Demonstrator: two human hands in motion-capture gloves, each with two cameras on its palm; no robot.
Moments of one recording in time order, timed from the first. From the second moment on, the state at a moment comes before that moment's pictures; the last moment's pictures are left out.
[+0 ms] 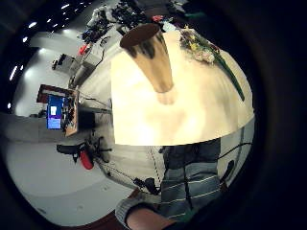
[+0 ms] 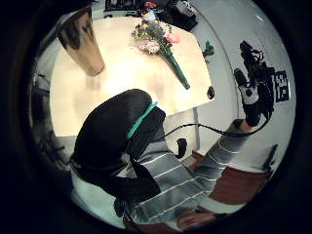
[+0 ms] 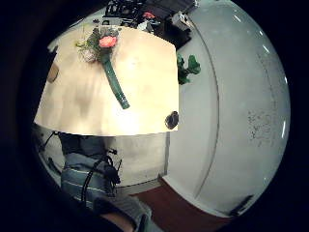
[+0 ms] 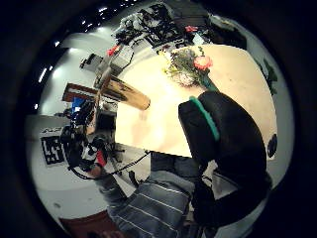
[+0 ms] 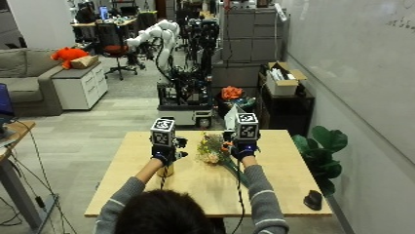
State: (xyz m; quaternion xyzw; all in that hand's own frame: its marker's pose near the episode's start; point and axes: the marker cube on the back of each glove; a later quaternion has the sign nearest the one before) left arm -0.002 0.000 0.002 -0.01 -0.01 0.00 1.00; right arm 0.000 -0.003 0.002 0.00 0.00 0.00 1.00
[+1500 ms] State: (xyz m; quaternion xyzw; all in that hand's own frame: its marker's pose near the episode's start) left arm 0.014 -0.008 0.075 -0.06 0.04 0.05 1.00; right arm 0.079 -0.042 0.198 -0.09 -0.11 0.12 0.98
